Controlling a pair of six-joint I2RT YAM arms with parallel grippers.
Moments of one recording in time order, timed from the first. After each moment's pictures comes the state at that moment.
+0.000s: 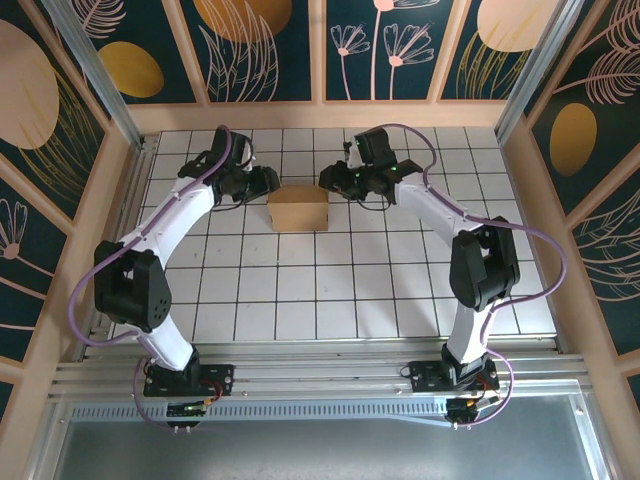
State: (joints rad) left arm -0.31 1.70 1.44 -0.63 0.26 -0.62; right arm 0.49 1.84 1.51 -0.43 -0.46 0.69
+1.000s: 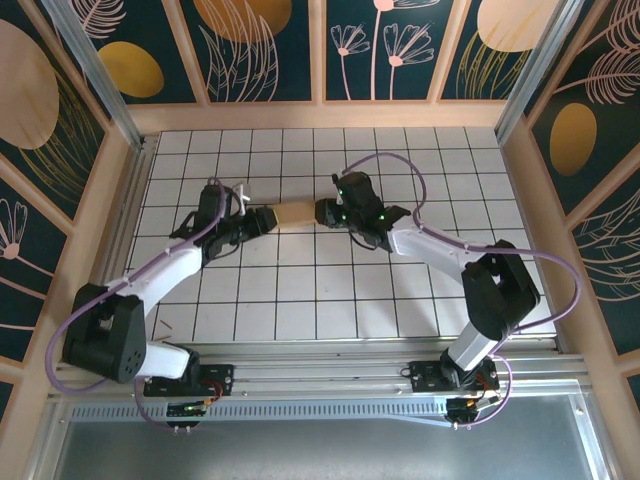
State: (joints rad) left arm -0.32 1.37 0.78 -0.11 0.37 -0.65; right arm 0.70 1.63 1.10 -0.15 0.02 0.51
